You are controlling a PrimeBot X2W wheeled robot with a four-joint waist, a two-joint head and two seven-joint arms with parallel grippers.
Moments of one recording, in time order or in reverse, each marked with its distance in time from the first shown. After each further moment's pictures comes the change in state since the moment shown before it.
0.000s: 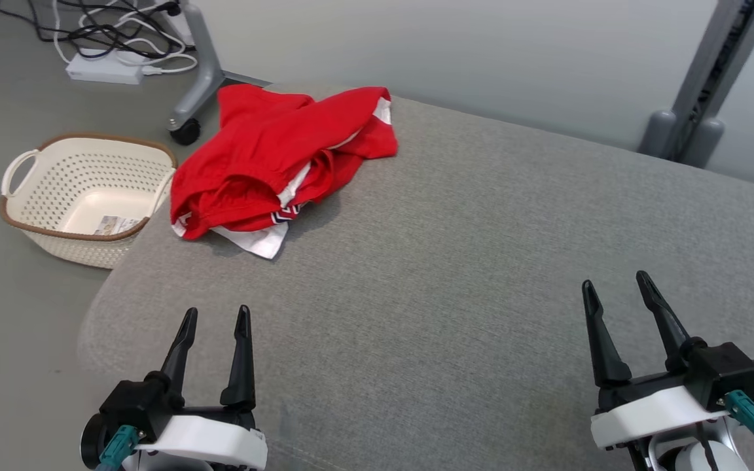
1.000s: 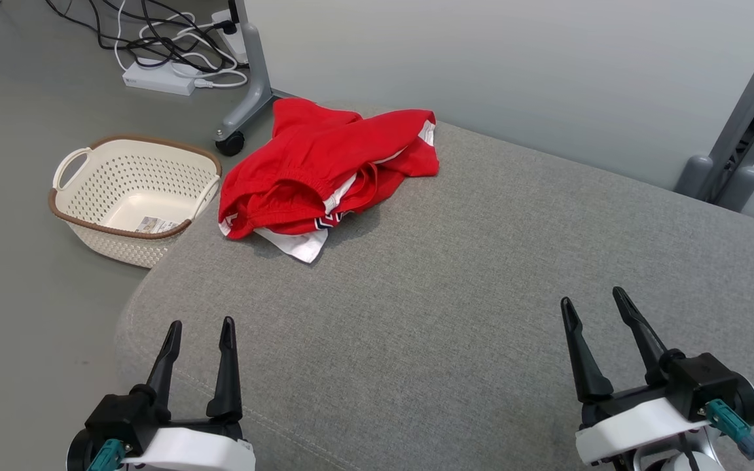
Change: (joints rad) left arm 0.038 0.000 0.041 -0.013 0.009 -0.003 0.000; right arm 0.017 0.000 0.053 0.021 0.029 0.000 0.000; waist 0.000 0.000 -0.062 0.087
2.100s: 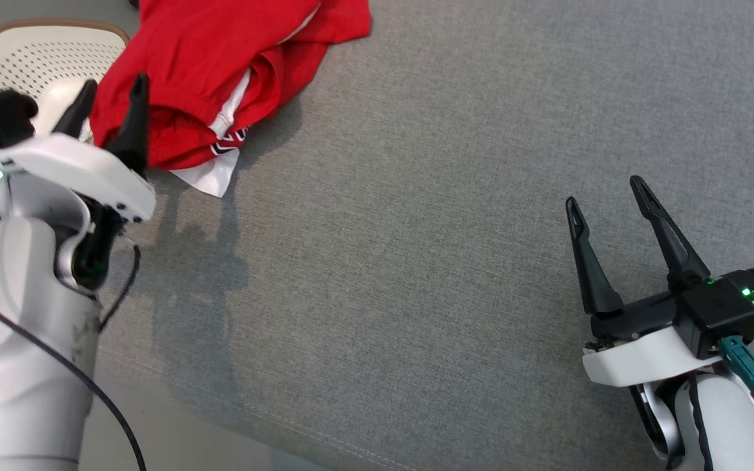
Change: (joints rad) left arm -0.725 0.144 0.068 0.409 -0.195 -0.147 0.312; right arm -0.151 -0.016 -0.007 -0.190 -0.194 0.000 0.067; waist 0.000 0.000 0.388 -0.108
